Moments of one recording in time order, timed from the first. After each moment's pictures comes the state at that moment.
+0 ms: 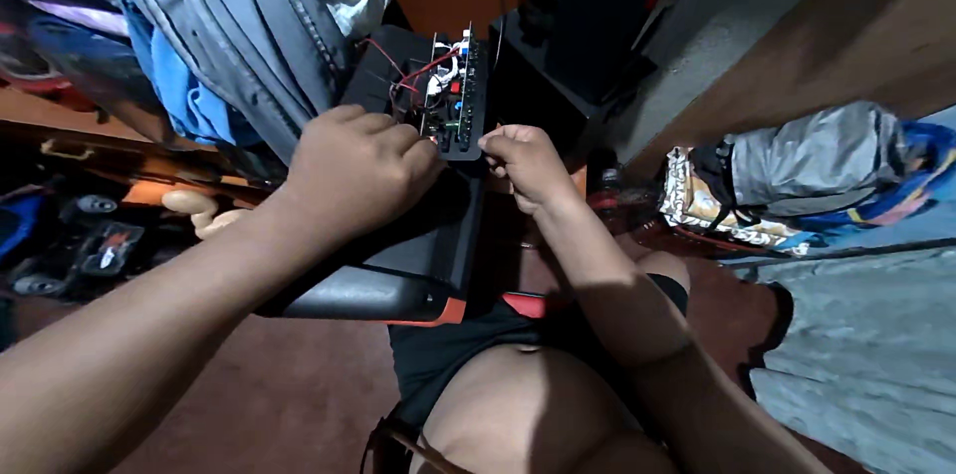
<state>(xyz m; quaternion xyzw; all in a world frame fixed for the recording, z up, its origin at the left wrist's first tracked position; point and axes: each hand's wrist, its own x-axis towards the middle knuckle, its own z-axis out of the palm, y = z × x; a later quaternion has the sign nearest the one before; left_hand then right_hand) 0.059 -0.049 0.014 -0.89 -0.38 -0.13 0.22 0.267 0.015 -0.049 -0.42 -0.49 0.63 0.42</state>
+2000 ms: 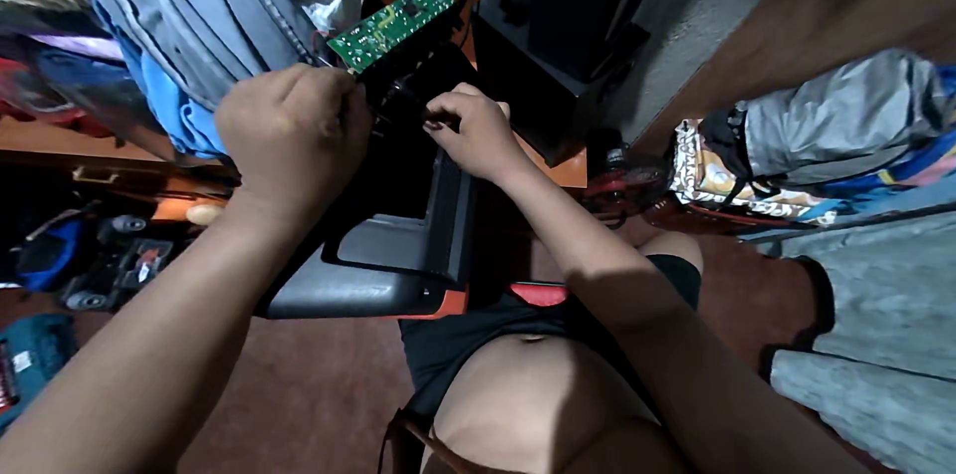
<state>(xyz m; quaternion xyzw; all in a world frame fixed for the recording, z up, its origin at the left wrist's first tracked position) 0.043 -0.034 0.009 -0.76 -0.53 -0.27 0.26 0.238 0.046 -0.058 -0.41 -0.79 0.29 0.35</state>
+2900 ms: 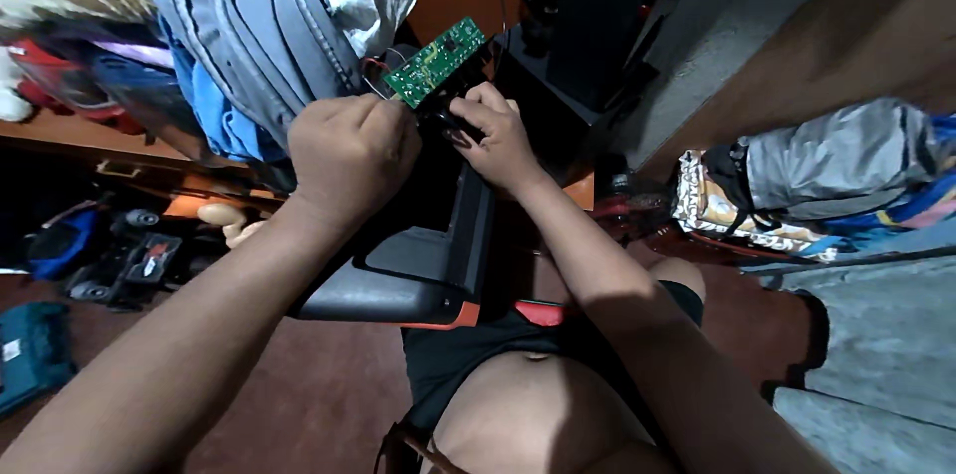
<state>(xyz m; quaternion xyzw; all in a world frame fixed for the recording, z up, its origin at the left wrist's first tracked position) 0.056 -0.032 0.007 -0.77 -0.49 -0.28 0.31 0.231 0.070 -0.077 -0.26 -0.79 0.15 0.53</state>
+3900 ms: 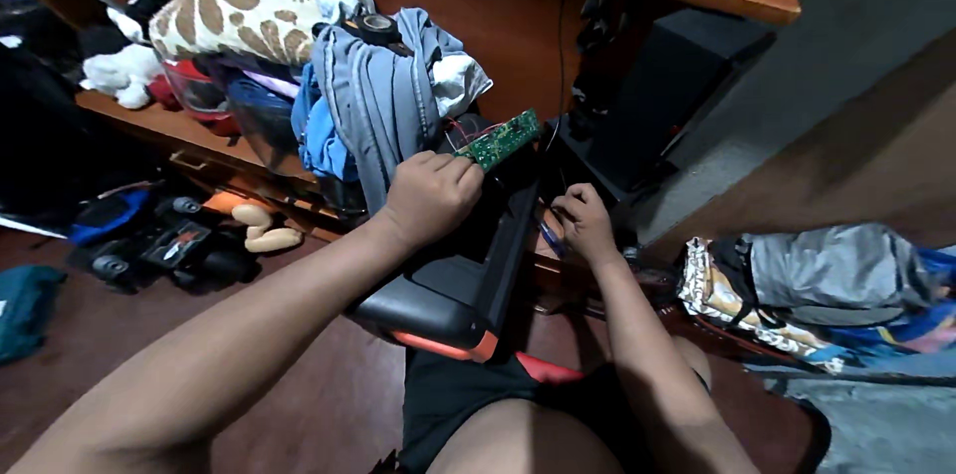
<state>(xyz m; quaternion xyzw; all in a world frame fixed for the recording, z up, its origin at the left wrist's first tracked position) 0.041 -0.032 -0.002 -0.79 -0.44 -0.26 0.33 0.319 0.079 -0.119 -0.34 -0.84 0.06 0.41</state>
